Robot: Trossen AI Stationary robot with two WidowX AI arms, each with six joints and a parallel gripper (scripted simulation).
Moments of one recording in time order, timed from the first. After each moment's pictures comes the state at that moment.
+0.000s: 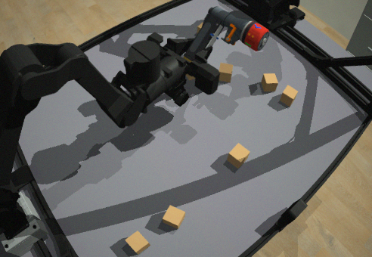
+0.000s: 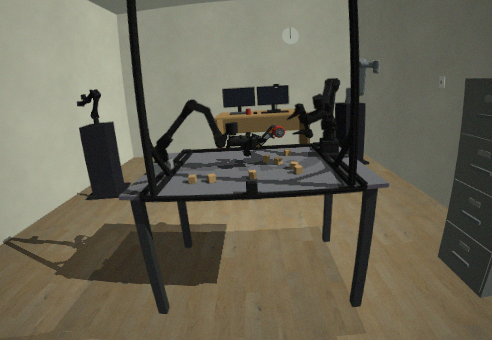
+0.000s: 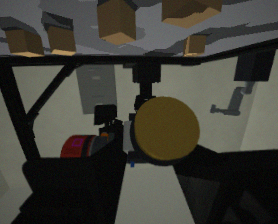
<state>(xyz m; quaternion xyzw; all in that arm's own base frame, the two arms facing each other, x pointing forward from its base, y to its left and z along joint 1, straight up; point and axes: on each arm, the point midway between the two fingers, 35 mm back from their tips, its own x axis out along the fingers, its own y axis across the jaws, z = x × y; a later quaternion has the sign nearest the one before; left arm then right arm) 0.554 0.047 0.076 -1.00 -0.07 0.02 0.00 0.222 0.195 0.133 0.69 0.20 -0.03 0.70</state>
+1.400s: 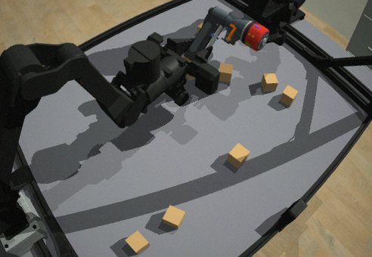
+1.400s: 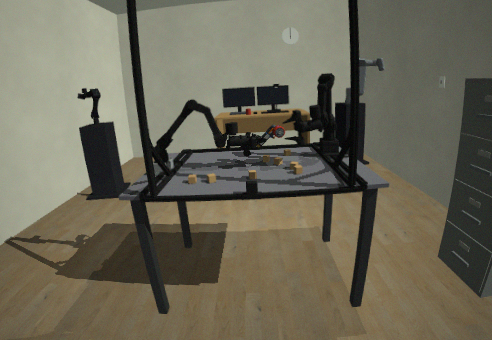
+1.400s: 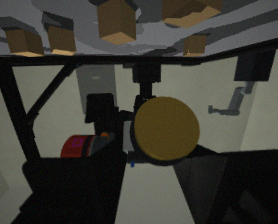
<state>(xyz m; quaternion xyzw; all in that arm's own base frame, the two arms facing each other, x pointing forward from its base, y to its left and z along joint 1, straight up) 0.554 0.047 0.076 -1.00 -0.07 0.02 0.00 0.255 0.201 0.106 0.70 0.13 0.05 0.70</state>
